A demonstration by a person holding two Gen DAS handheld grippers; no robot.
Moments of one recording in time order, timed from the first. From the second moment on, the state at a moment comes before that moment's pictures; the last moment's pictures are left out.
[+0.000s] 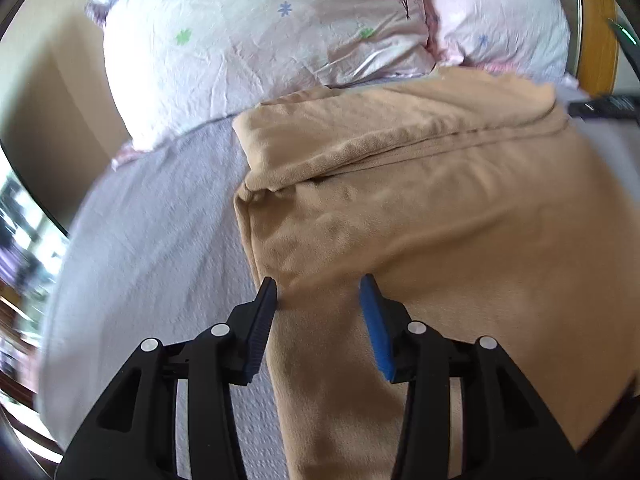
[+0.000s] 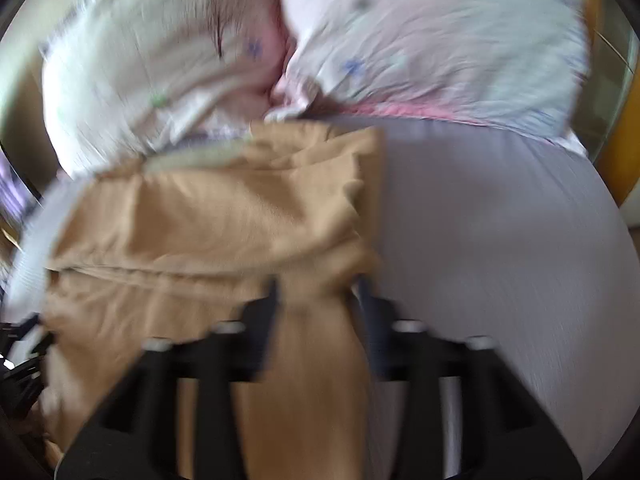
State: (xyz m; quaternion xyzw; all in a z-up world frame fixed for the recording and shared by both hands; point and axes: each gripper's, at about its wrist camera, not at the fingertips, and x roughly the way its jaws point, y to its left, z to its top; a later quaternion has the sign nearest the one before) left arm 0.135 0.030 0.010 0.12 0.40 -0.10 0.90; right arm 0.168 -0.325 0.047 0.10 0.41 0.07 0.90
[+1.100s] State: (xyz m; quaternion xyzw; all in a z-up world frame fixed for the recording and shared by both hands) left arm 0.022 0.147 -0.049 -0.28 0.45 -0.37 0.76; right arm -0.052 -0.387 -0.039 0.33 0.39 0.41 0.76
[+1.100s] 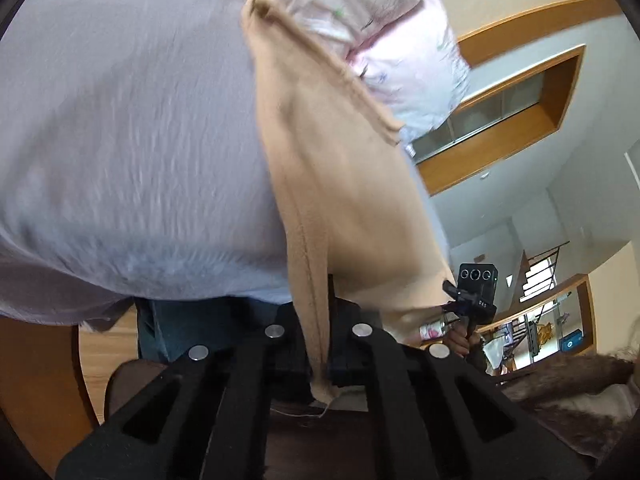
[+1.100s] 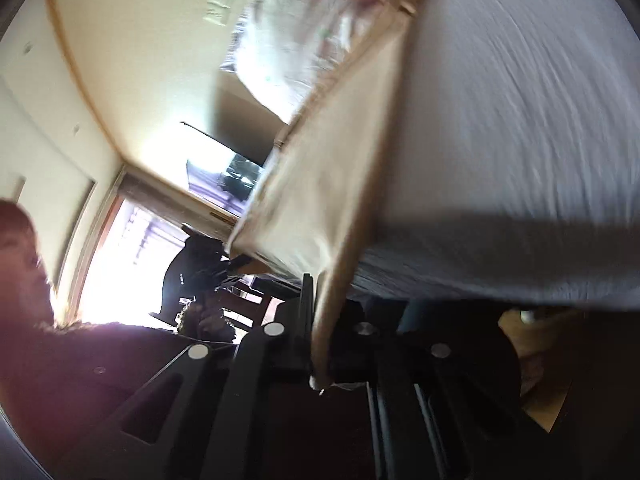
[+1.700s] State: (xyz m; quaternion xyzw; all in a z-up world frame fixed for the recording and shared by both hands) left arm 0.330 0.119 0.034 -0.29 0.43 -0.23 0.82; right arm 0.302 -0.364 0.037 0.39 0.37 0.15 0.83
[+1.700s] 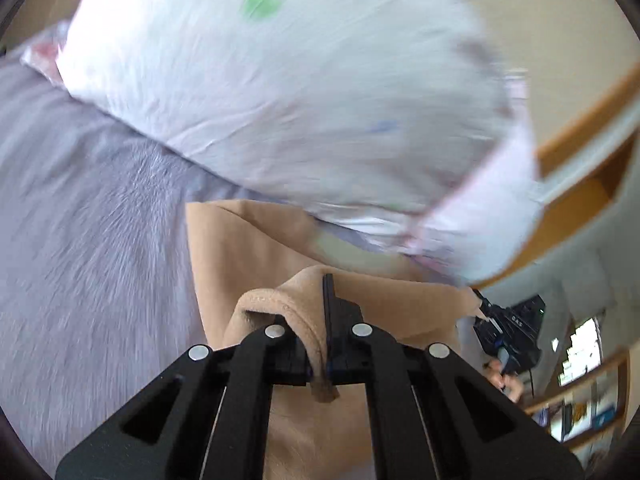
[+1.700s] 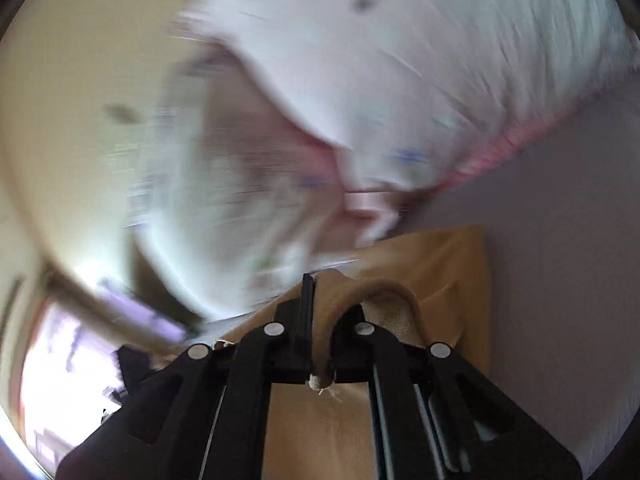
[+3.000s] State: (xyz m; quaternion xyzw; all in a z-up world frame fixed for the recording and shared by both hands) left arm 0.245 0.135 0.013 -0.35 0.48 -0.20 0.78; right arm 0.202 -0.410 0.037 0.45 0.22 0.12 0.86
